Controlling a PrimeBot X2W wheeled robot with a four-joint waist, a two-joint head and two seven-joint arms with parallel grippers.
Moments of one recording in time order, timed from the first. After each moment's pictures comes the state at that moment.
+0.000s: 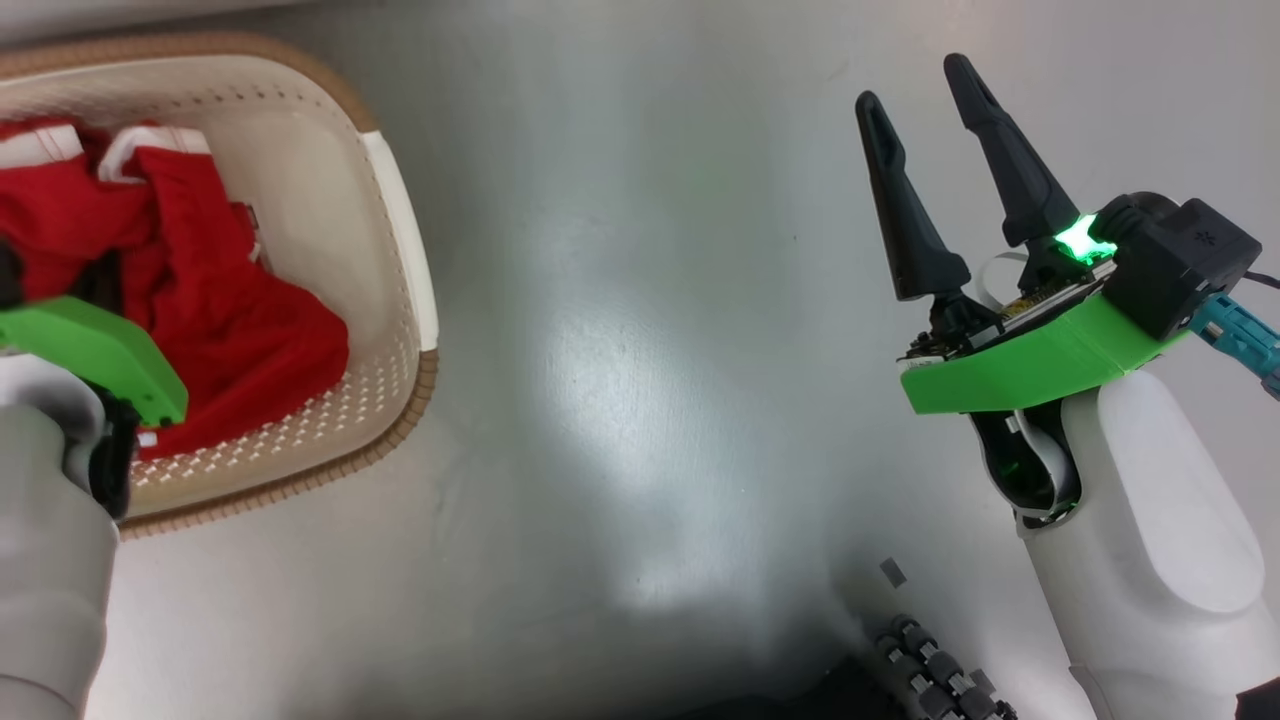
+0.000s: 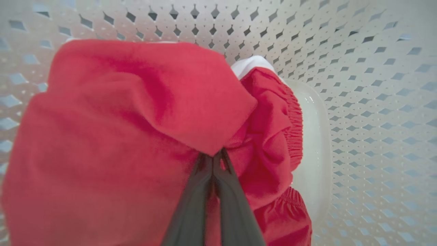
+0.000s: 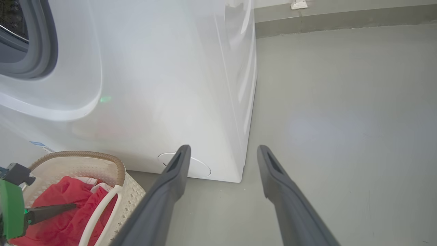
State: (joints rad) left arm -1.01 0.30 -0.37 1.21 -0.55 -0.13 -0.14; right arm -0.61 -0.15 0.22 0.12 0.38 0.13 -0.26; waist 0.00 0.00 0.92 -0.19
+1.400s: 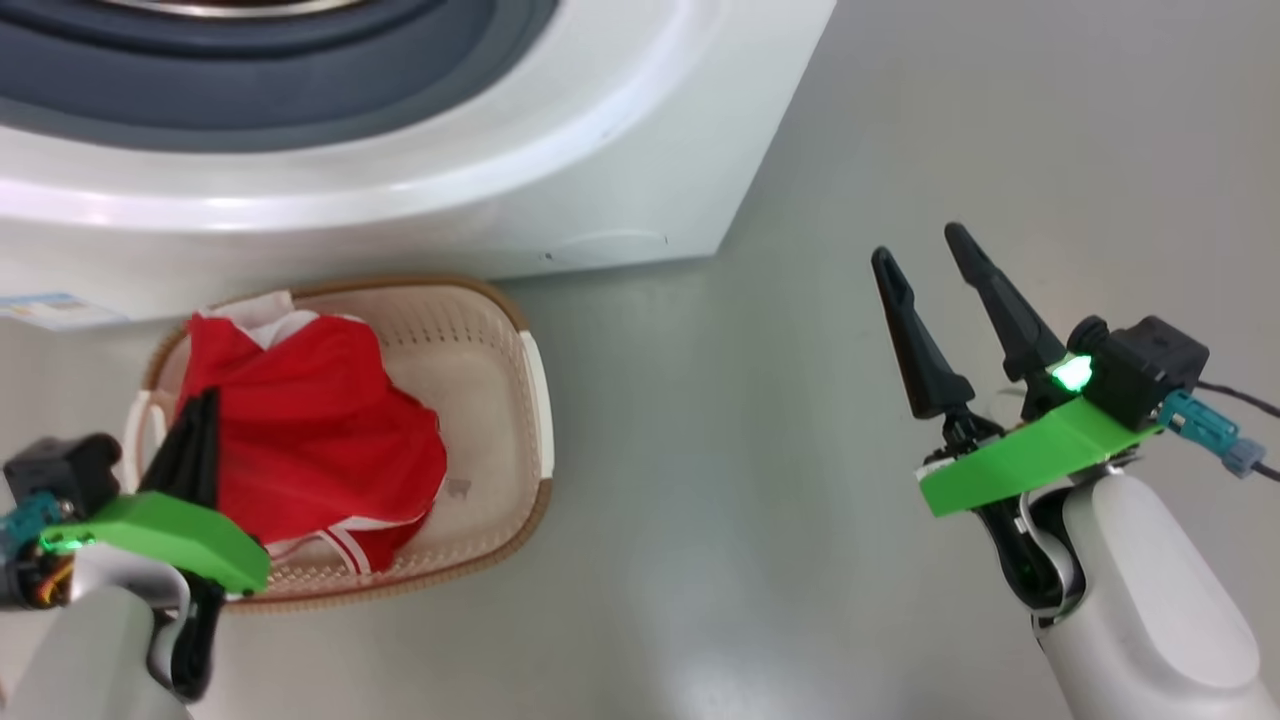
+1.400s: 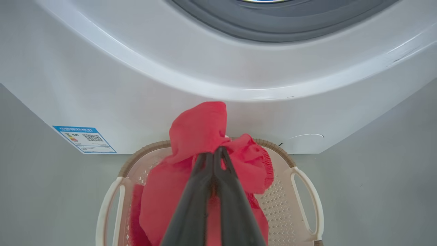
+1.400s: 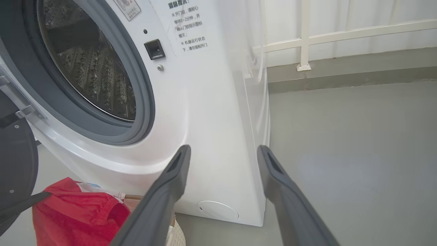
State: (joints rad) left arm -0.53 0.31 -0.30 0.71 -0.58 -0.13 -0.25; right arm -0.46 -0.19 0.23 0.22 0.44 0.13 -0.26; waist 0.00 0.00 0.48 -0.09
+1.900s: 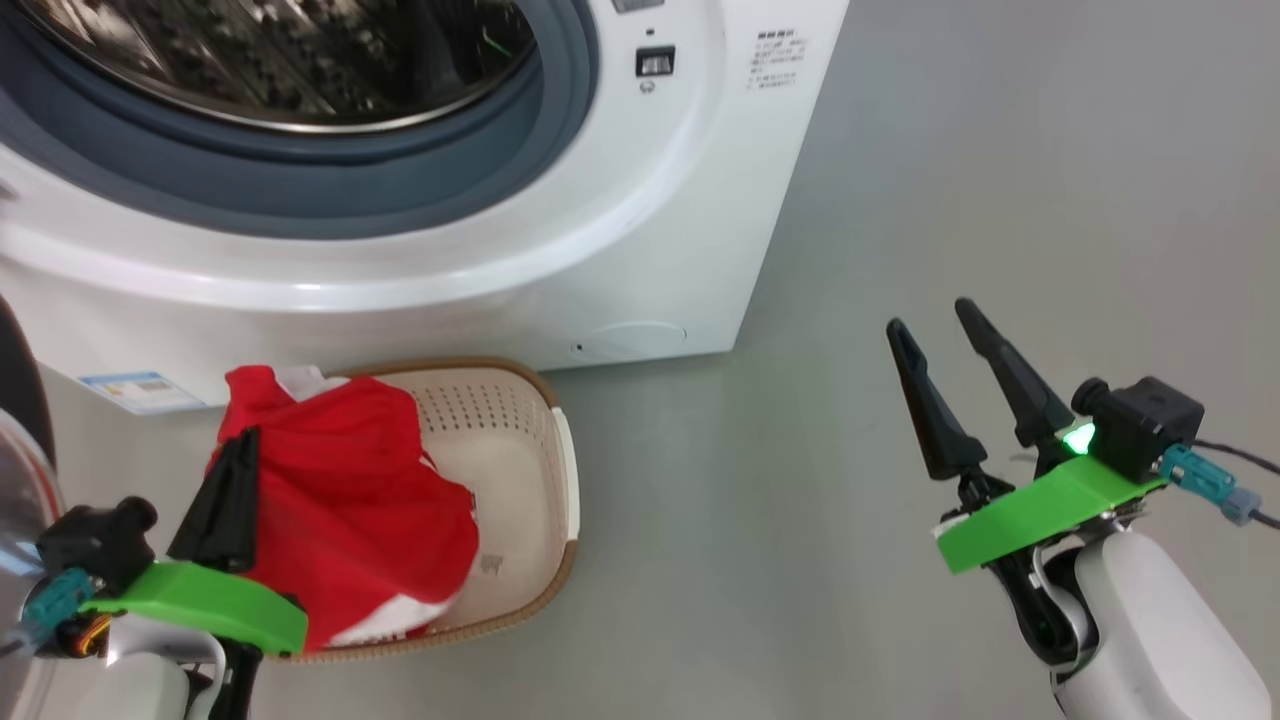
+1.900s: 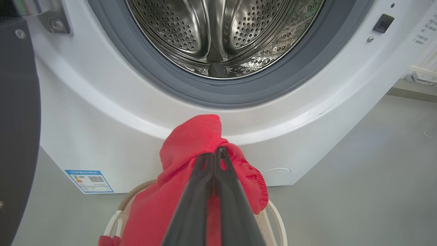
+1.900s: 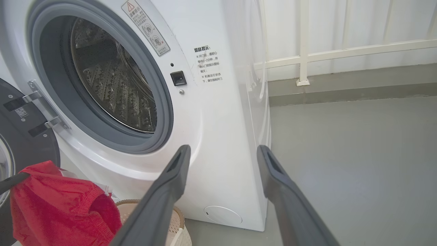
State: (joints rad) left arm -0.33 0.26 -0.20 0.46 -0.50 -0.13 -0.25; right arm -0.37 -0.22 0.23 0.25 0.48 0.13 -0.26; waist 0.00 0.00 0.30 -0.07
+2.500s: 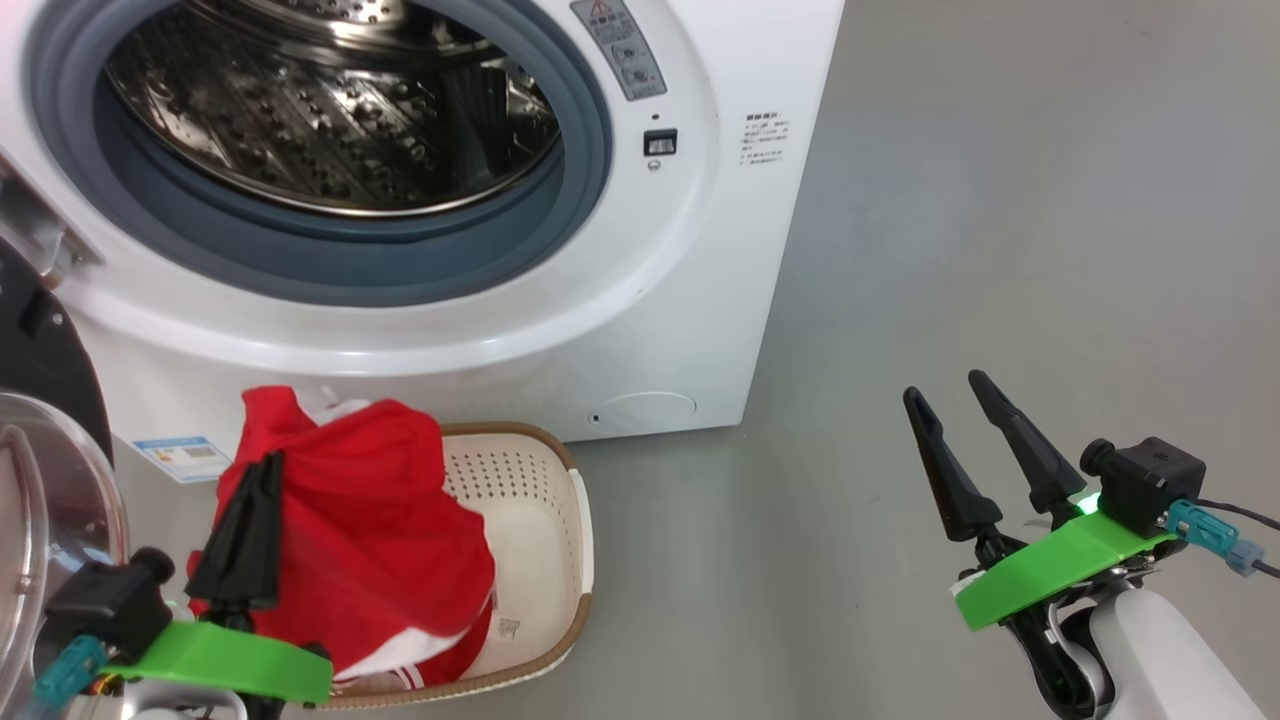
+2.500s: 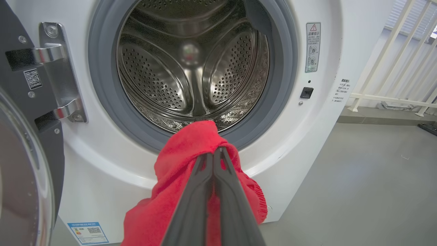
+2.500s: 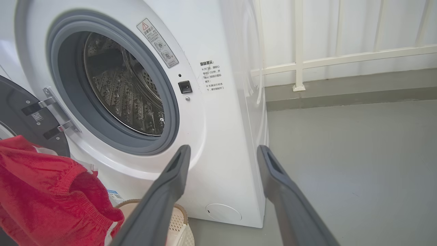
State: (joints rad) left arm -0.16 0.25 -0.19 0.17 -0.47 -0.08 -0.25; right arm -0.28 -0.25 0.23 0.27 0.50 0.13 -0.26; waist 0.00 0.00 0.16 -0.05
